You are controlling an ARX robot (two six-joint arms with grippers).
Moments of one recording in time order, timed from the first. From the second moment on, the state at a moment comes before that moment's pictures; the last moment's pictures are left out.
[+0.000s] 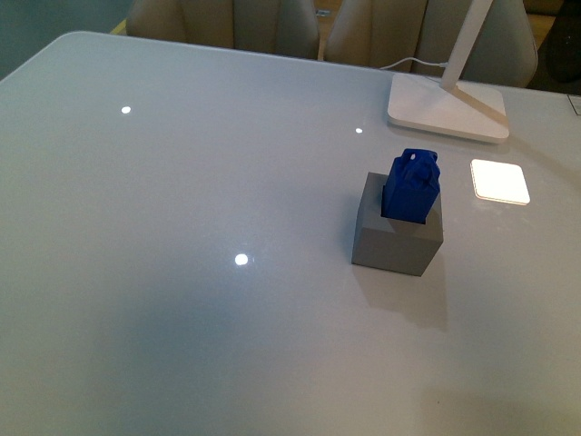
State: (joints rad) left arm 0.00 0.00 0.01 0.00 0.00 -0.01; right arm 0.00 0.41 0.02 0.41 0.00 0.01
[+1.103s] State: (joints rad) left arm 0.00 0.00 0.01 0.00 0.00 -0.01; right arm 0.00 0.01 0.02 0.00 0.00 0.00
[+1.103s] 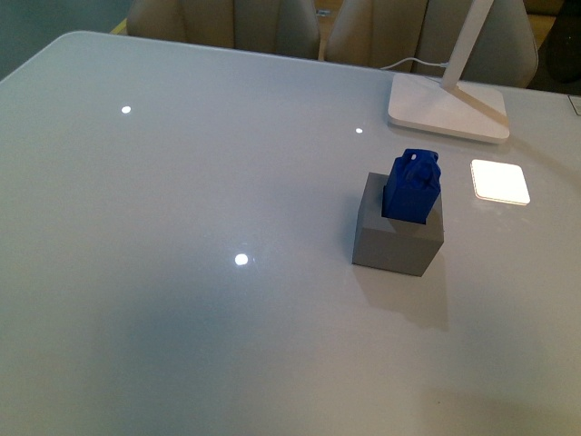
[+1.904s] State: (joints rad) left arm 0.00 0.00 0.01 0.00 0.00 -0.01; right arm 0.00 0.01 0.02 0.00 0.00 0.00
